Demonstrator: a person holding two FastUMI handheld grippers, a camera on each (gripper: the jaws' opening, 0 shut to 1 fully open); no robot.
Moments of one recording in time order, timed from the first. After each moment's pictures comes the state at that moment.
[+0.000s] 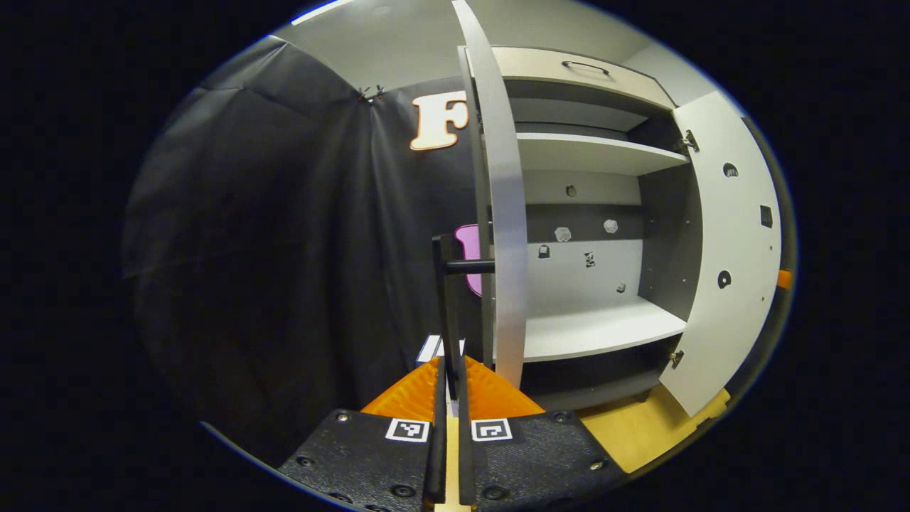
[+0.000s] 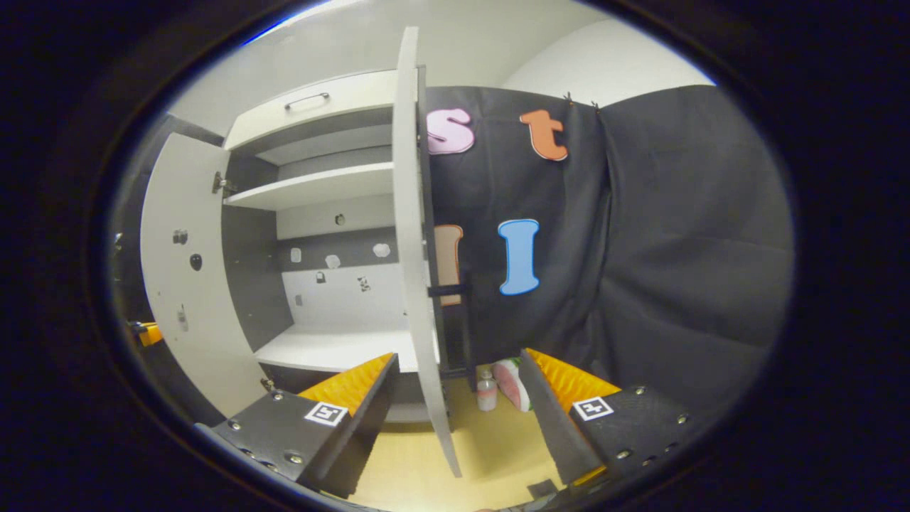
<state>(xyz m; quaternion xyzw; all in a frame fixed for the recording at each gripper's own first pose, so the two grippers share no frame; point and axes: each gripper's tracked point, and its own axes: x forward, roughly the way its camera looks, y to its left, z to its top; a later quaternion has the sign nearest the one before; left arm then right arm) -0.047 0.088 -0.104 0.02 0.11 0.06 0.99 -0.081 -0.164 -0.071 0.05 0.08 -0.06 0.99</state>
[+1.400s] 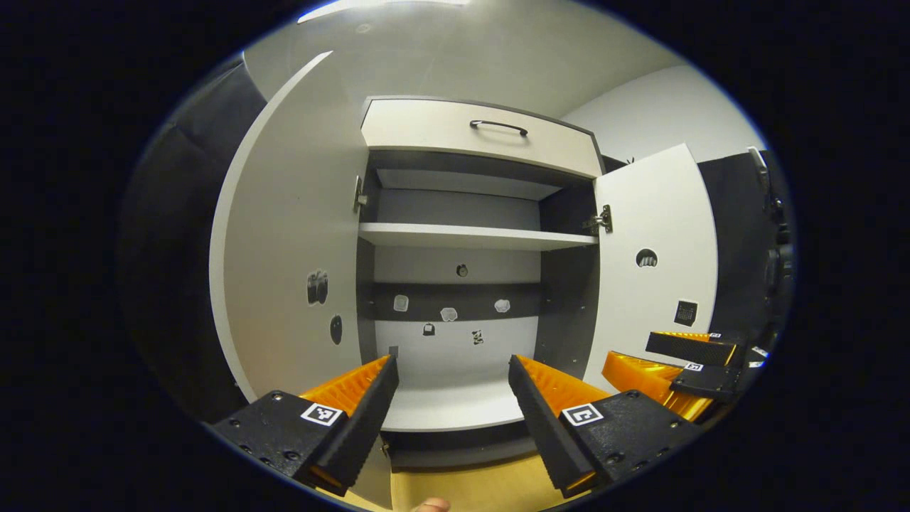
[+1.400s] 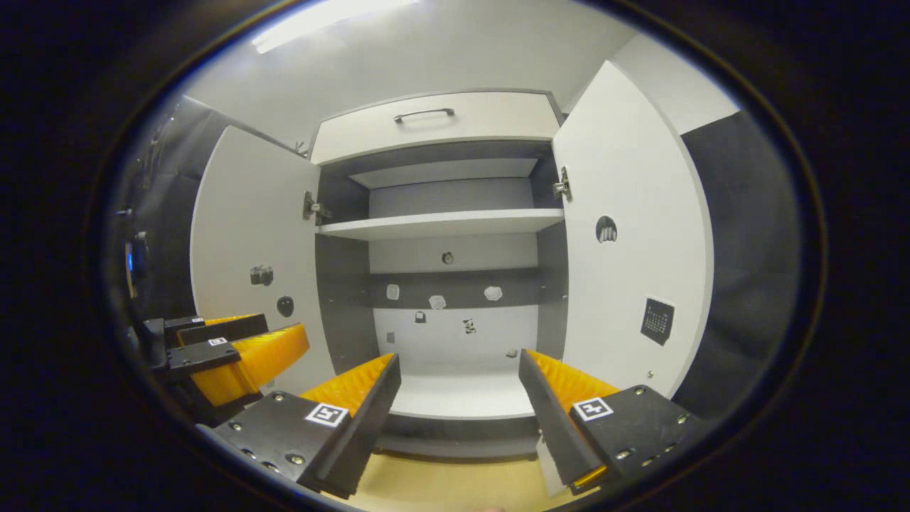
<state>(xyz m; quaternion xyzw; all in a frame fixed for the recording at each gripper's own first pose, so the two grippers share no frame) -0.001 -0.087 0.021 0.01 0.00 -0.10 1.00 -0.032 0.042 0.012 0.05 0.03 0.05 1.00</state>
